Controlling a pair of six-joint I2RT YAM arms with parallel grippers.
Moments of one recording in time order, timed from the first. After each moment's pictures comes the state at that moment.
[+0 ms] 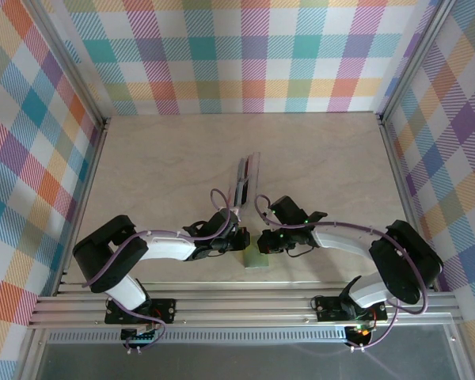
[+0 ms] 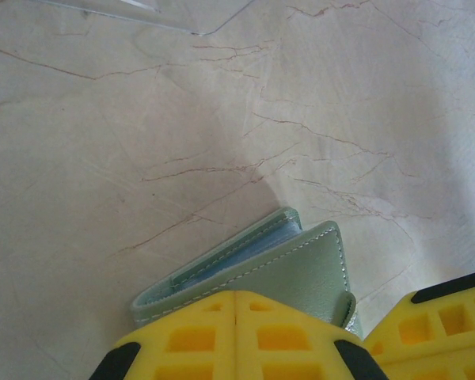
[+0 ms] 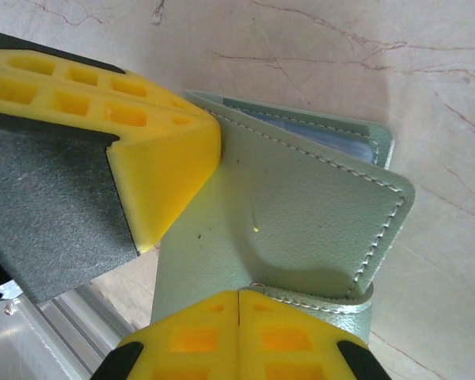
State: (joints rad) left arm -0.91 1.60 0.61 0.21 0.10 -0.88; right arm 0.76 1.44 0.65 -0.30 -0.44 0.55
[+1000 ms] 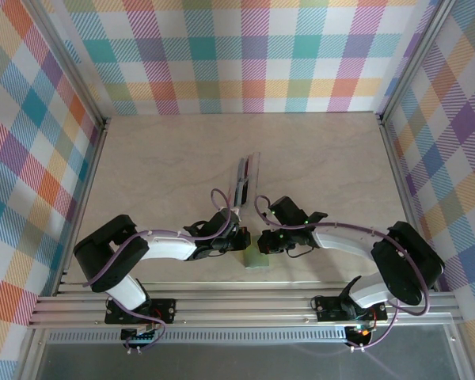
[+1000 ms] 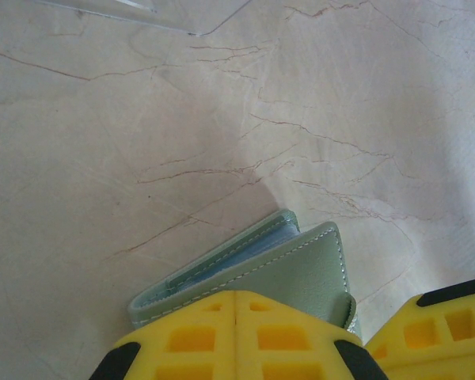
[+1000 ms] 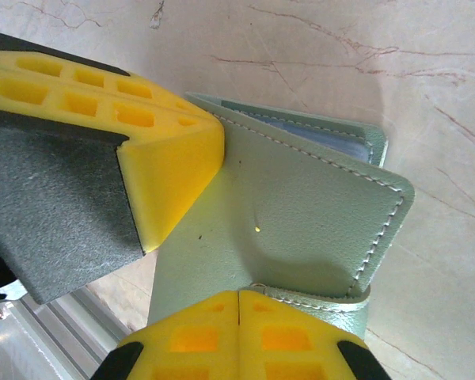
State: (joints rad) left arm -0.92 1.61 0.62 0.21 0.10 -0.89; right arm 0.77 1.42 0.65 -0.31 -0.40 0.55
